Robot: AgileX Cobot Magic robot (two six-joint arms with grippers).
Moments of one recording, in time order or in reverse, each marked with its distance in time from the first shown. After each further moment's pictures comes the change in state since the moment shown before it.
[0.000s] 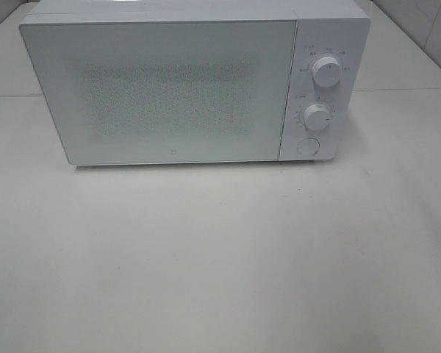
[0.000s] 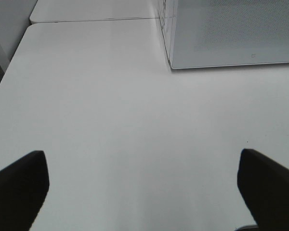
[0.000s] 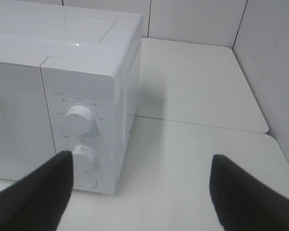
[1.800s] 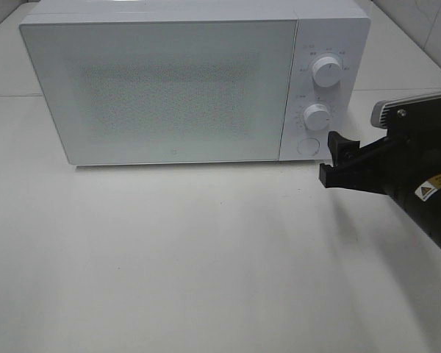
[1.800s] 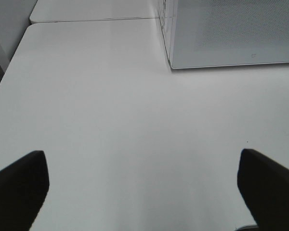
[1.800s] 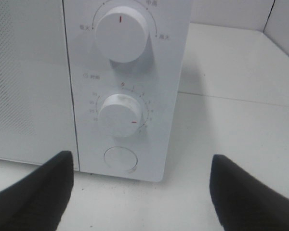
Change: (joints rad) left arm 0.000 0.000 0.000 0.000 0.000 0.000; right arm 0.385 0.962 0.200 0.579 -1.227 -0.270
